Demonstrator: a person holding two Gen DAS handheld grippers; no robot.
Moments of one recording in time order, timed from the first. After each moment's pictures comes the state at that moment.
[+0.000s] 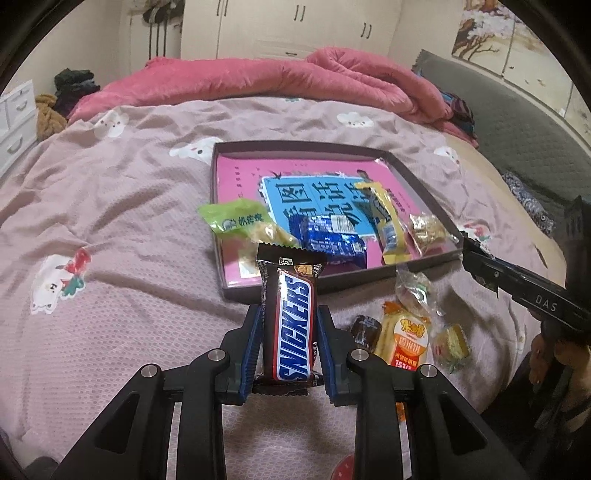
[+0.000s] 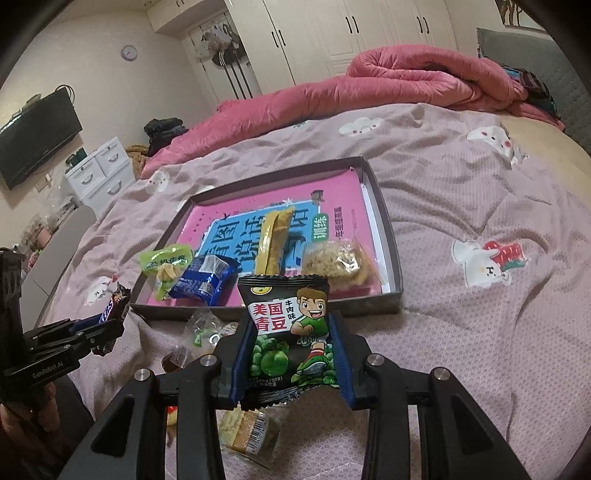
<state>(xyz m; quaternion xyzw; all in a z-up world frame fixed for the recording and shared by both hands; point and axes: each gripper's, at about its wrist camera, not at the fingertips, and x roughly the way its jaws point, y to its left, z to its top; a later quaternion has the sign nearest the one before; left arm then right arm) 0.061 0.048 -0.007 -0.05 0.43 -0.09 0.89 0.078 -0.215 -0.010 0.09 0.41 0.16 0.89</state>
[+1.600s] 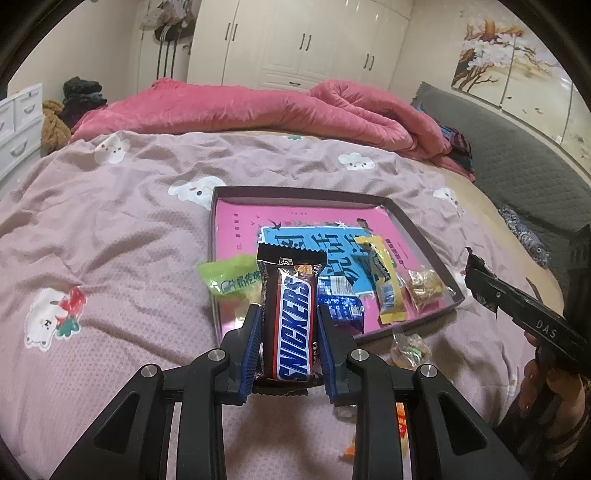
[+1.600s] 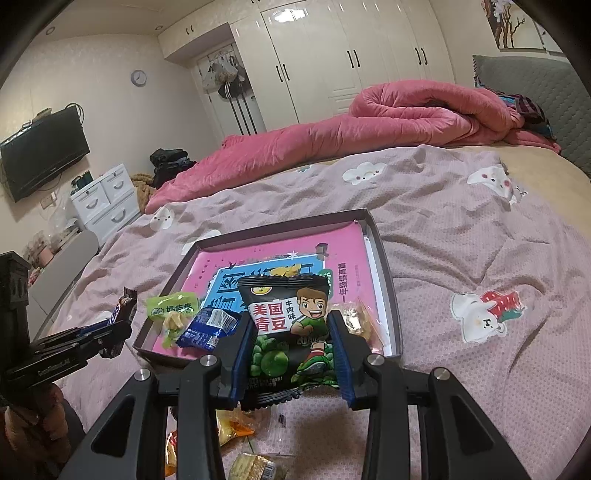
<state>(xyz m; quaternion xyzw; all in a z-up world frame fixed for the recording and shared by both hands) 0.088 0.052 0.007 -0.08 0.38 -0.09 0.92 0.090 -0.212 0.011 0.10 0.34 0.16 0.92</state>
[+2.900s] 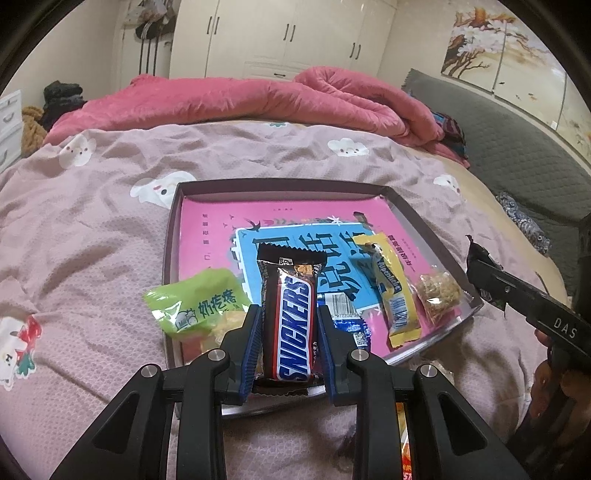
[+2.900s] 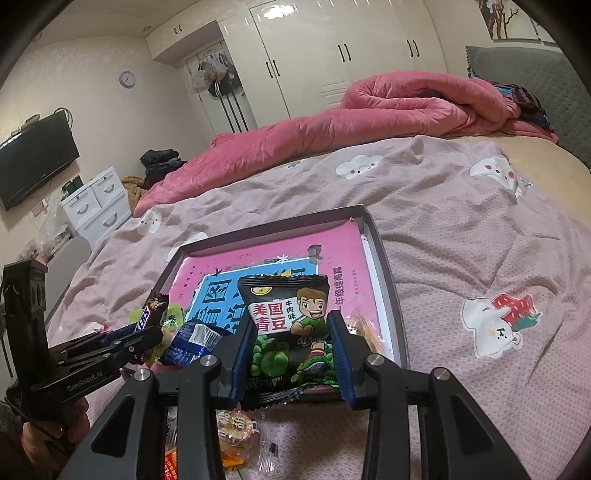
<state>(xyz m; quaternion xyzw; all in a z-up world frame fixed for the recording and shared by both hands) 0.136 0.029 -0.021 -0.06 0.39 -0.11 0.91 0.123 -0.209 -0.005 0.11 0.35 0.15 0.92</state>
